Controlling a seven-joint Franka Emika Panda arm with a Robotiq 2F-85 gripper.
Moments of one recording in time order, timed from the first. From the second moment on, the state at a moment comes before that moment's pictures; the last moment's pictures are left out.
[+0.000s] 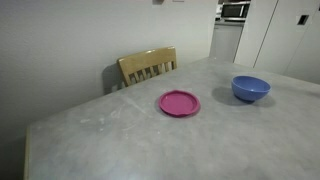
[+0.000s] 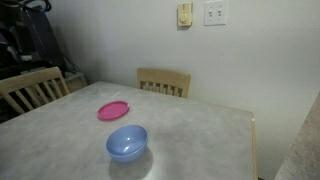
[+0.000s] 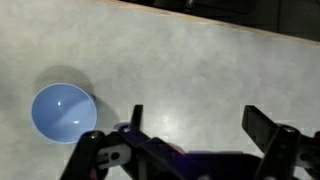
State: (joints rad) arm 0.09 -0.38 -0.02 -2.29 0.07 1.77 -0.14
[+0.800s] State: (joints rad) arm 0.13 -0.11 0.08 -2.22 -0.27 2.14 -0.36
